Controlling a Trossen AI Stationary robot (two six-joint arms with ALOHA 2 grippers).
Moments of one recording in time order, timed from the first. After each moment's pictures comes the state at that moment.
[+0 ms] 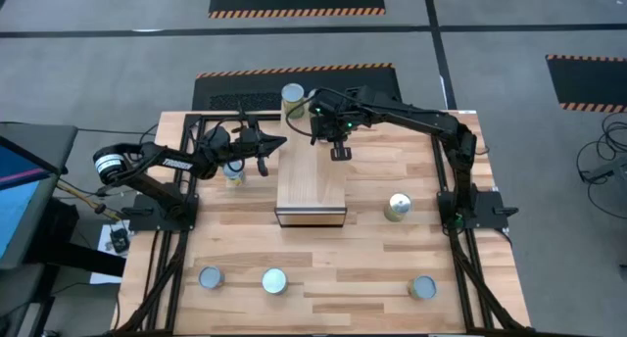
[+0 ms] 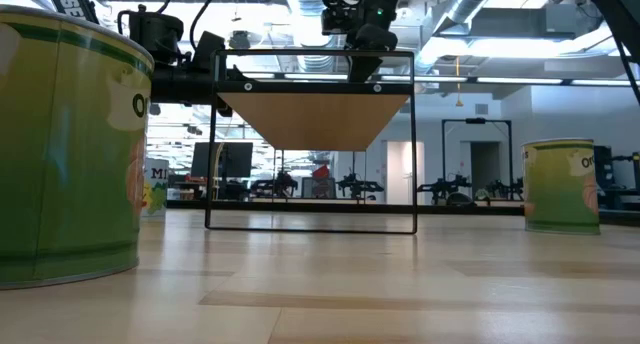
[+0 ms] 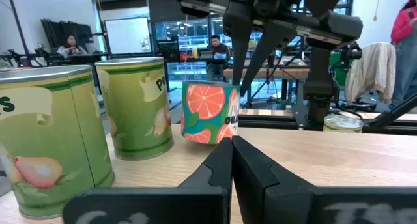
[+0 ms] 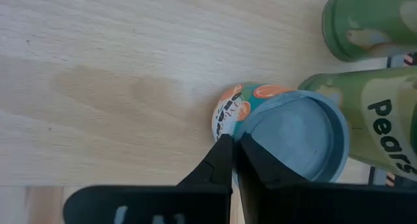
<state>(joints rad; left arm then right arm) 0.58 1.45 0.37 1.17 0.33 0.03 -0.33 1.97 2.04 -1.20 0.12 -0.51</state>
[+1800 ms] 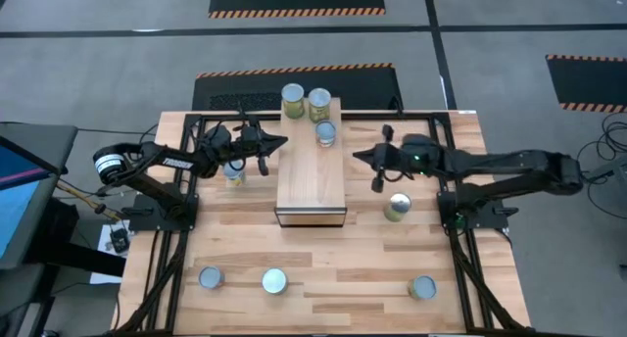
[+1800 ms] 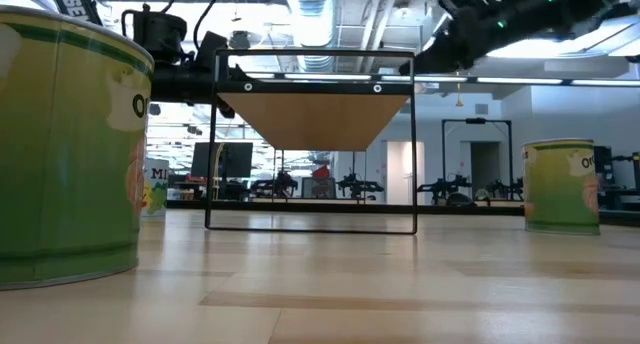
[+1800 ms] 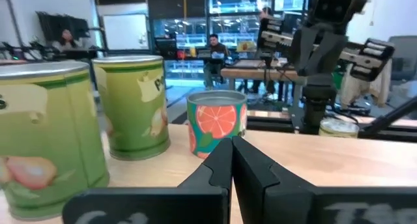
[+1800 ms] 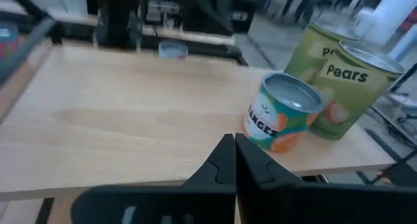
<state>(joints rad) 0.58 1.45 0.39 1.14 0.35 0.00 -0.21 1.03 0.61 0.15 0.10 -0.23</state>
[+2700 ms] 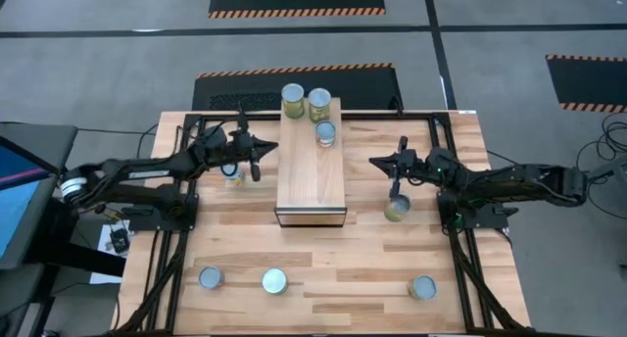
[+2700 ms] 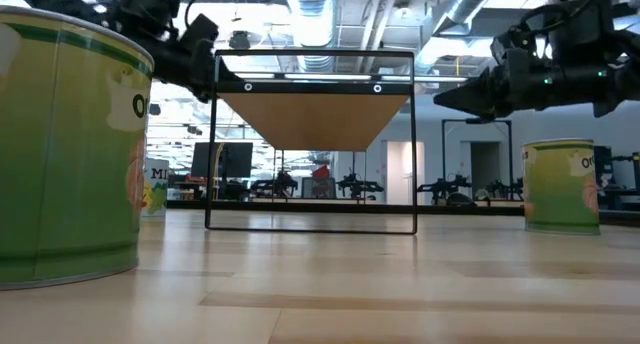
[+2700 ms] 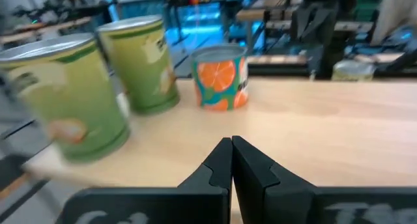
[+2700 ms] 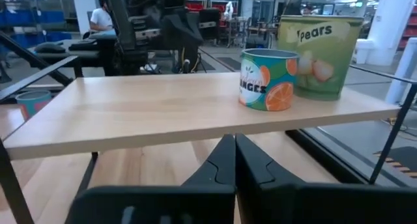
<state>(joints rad) 0.51 1.07 0.41 0.49 0.16 0.15 -0.40 0.96 0.10 0.87 -0.13 -0.03</state>
